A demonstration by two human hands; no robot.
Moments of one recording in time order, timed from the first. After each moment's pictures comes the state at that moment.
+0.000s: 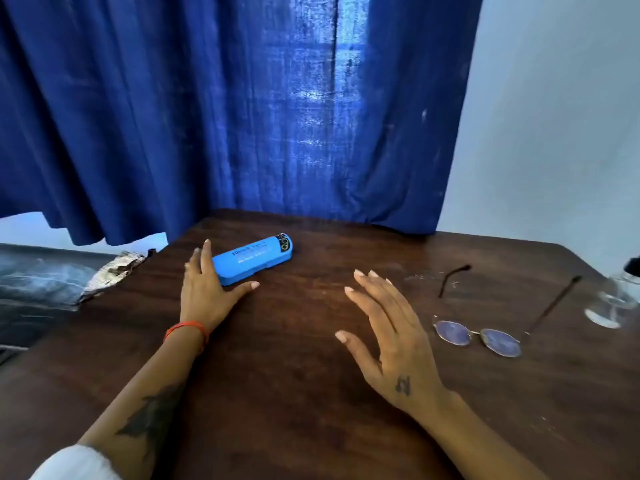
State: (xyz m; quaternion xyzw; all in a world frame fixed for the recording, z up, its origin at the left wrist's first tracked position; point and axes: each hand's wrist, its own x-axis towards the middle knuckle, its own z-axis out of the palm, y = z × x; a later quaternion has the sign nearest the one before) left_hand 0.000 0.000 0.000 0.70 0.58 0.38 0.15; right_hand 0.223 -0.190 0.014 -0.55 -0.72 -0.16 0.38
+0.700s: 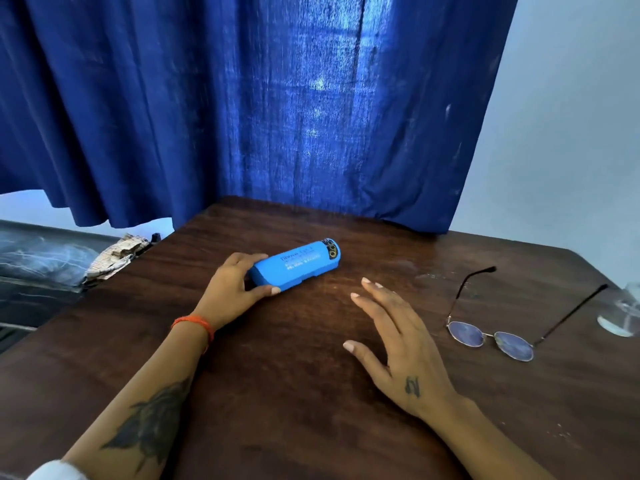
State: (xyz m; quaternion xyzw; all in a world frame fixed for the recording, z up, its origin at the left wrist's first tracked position) left_hand 0.000 -0.008 0.004 0.81 0.44 0.34 0.21; right_hand 0.225 -0.183 -0.001 -0.58 -0.74 -0.14 0.31
